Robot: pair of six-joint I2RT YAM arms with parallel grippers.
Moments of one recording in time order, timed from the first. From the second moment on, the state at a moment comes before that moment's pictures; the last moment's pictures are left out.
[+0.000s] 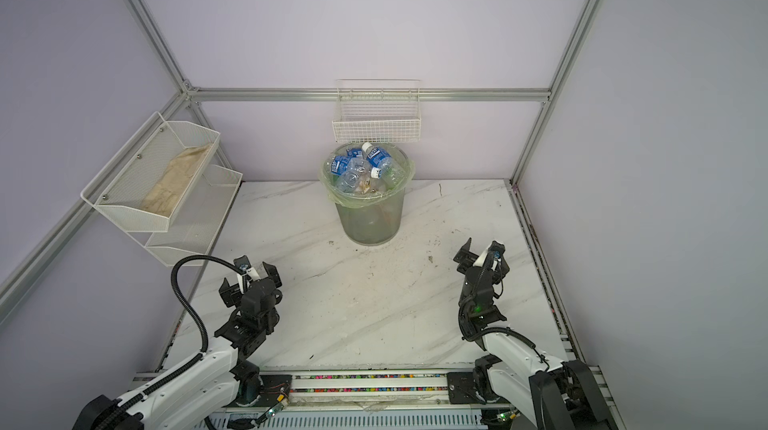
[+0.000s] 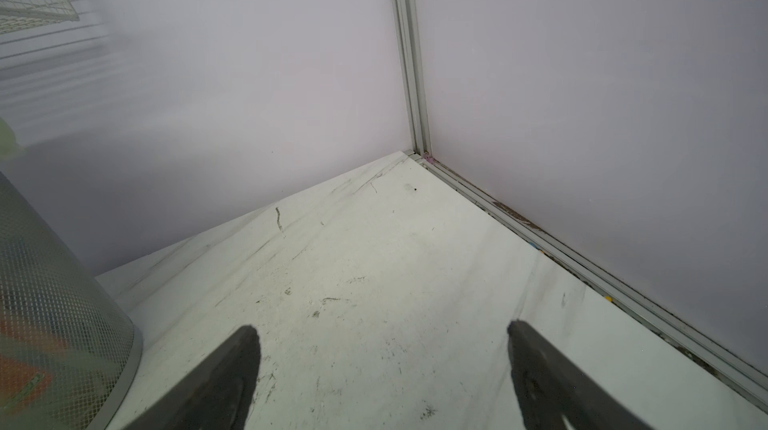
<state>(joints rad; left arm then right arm) -0.41 0.83 0.20 0.24 -1.05 -0.20 0.29 1.02 0.20 0.72 0.67 0.28</state>
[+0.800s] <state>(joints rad) -0.37 0.94 0.20 0.31 -1.00 -0.19 0.27 1.07 0.20 0.77 0.65 0.28</state>
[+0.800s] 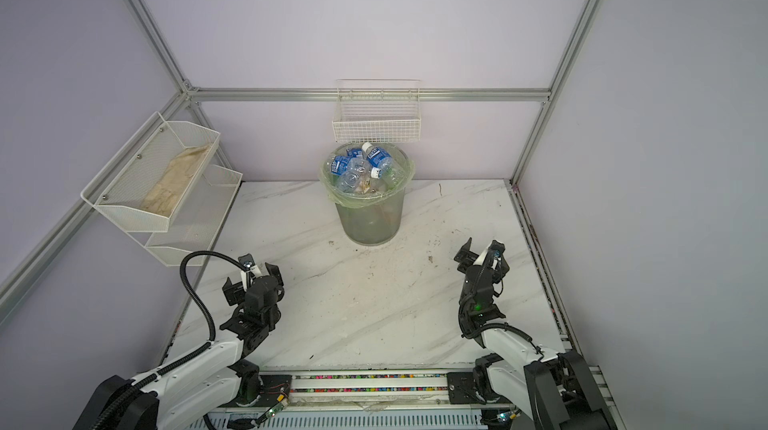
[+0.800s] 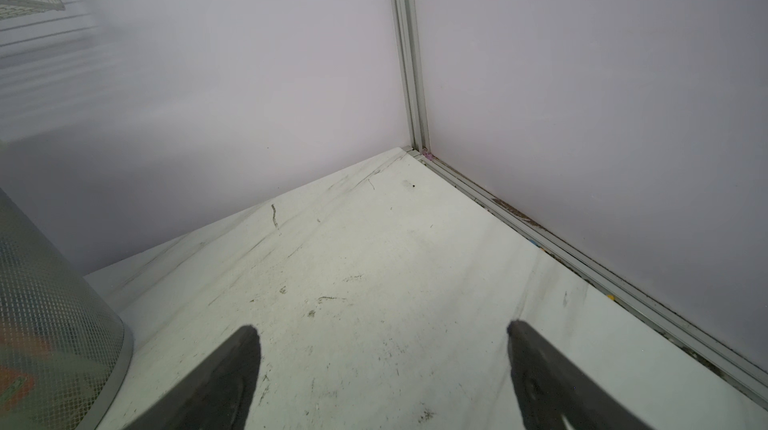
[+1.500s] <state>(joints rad) -0.34 1.09 0.20 0.48 -0.95 -0.12 0.25 1.17 0.21 0.83 0.62 0.28</state>
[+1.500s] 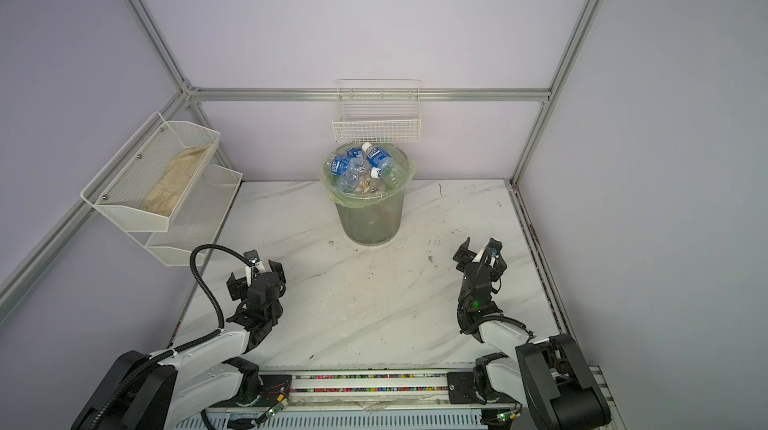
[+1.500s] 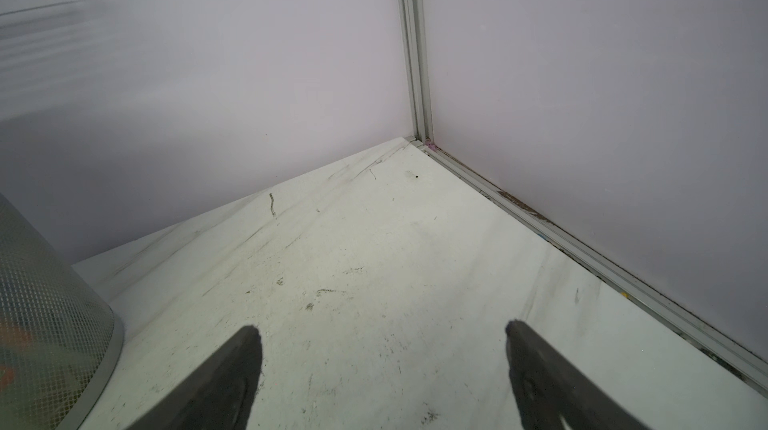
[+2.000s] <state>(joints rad) -0.32 1.14 0.21 0.52 -0.92 -0.10 0.25 1.20 0.22 0.86 0.59 0.27</state>
